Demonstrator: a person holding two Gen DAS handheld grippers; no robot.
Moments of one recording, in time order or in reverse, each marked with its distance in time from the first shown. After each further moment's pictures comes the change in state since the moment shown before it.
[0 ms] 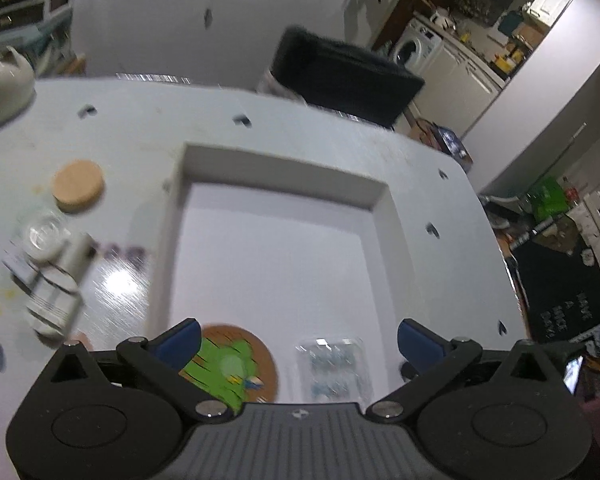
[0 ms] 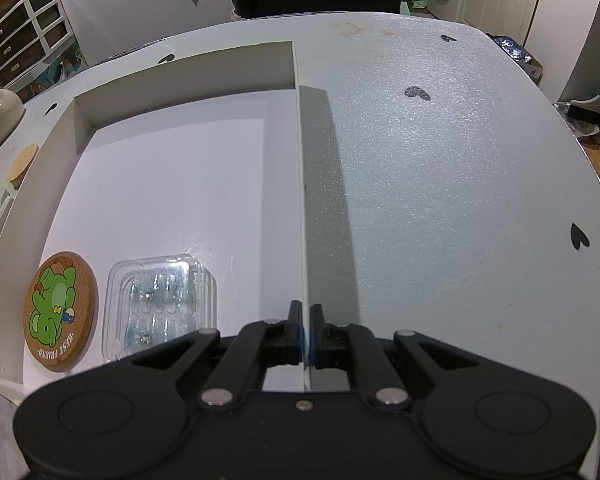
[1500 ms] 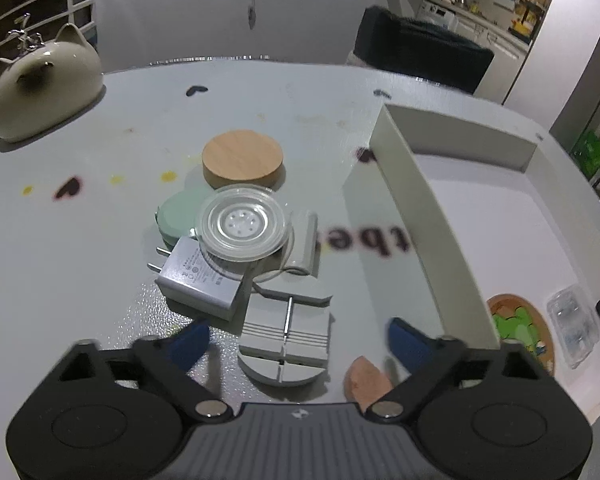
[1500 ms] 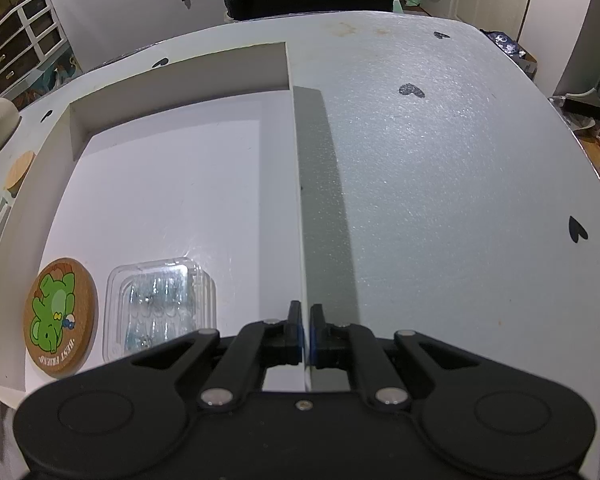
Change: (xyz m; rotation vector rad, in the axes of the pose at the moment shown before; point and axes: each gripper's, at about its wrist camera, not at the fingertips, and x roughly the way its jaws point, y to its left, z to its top) left arm 0.048 0.193 -0.014 0.170 0.006 0.122; right arm 0.001 -0.003 0.000 0.021 -0.005 -0.001
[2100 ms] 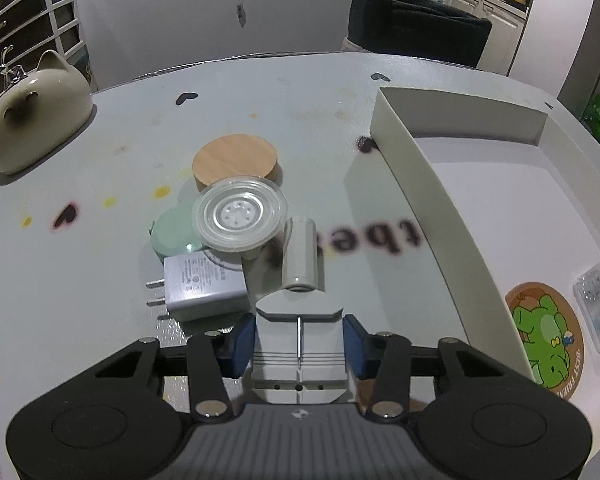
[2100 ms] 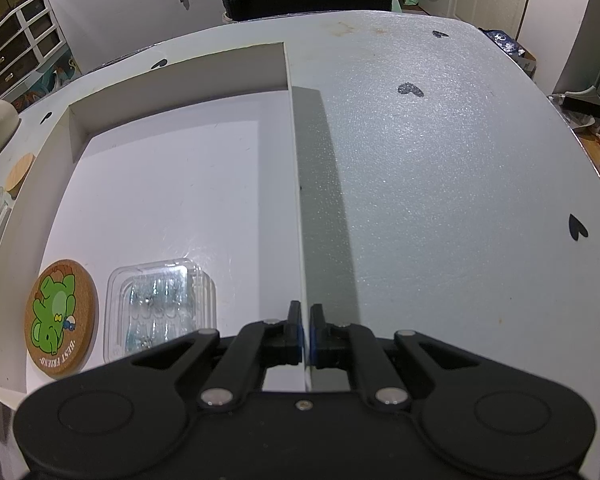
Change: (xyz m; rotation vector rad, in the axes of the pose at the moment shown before) left arm 0.011 -0.016 0.008 0.092 0.018 0.077; right arm 0.000 -0.001 0.000 0.003 -0.001 0.001
